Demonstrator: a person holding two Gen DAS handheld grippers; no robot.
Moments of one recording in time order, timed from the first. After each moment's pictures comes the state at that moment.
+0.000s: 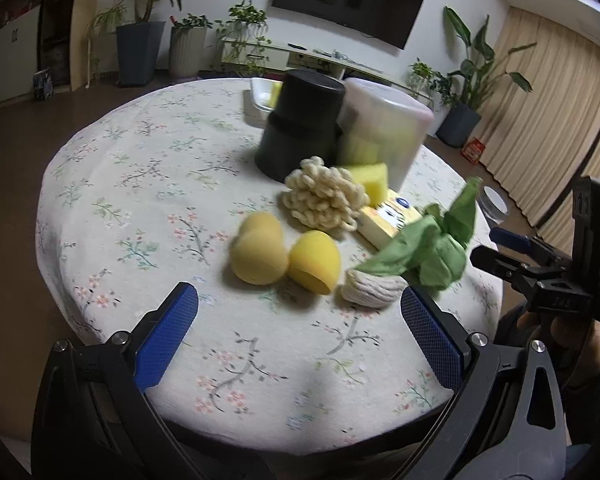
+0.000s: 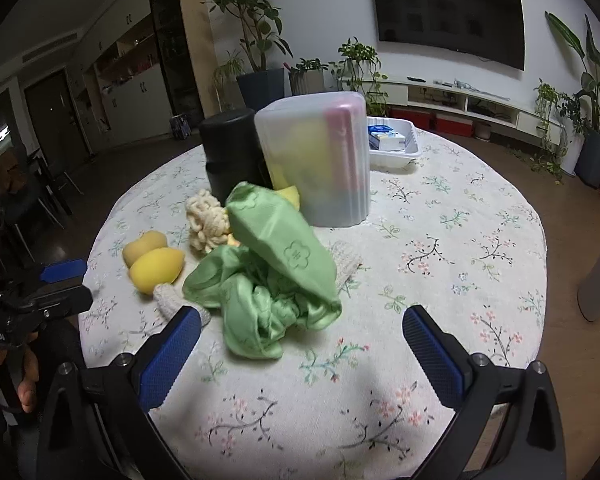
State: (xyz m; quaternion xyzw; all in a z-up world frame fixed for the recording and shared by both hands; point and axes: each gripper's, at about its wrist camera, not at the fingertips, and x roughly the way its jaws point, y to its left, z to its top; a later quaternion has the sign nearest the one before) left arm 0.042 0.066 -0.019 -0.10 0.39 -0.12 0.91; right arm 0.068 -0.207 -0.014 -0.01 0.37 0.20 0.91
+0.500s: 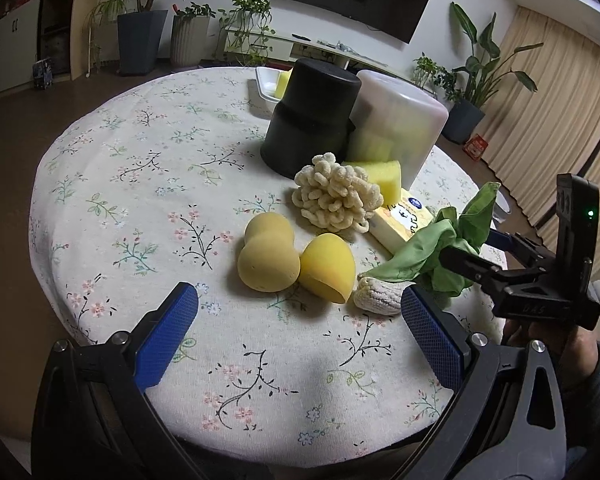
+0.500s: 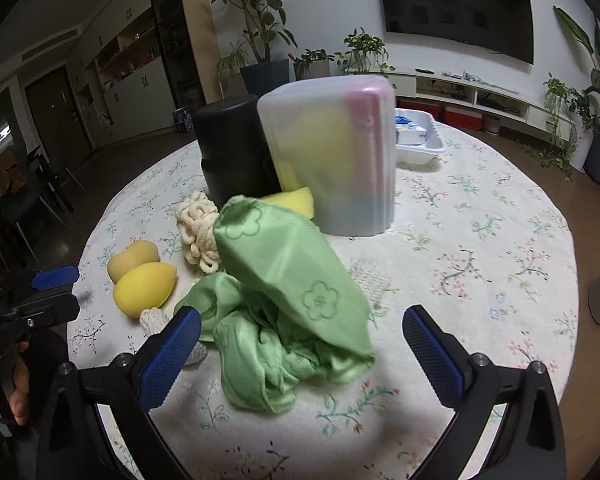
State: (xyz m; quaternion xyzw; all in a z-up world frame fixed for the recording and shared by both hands) left arm 0.059 0.069 -0.027 -0.10 0.40 -0.12 0.90; right arm 0.099 -0.178 -0.032 -0.02 0.38 0.21 0.90
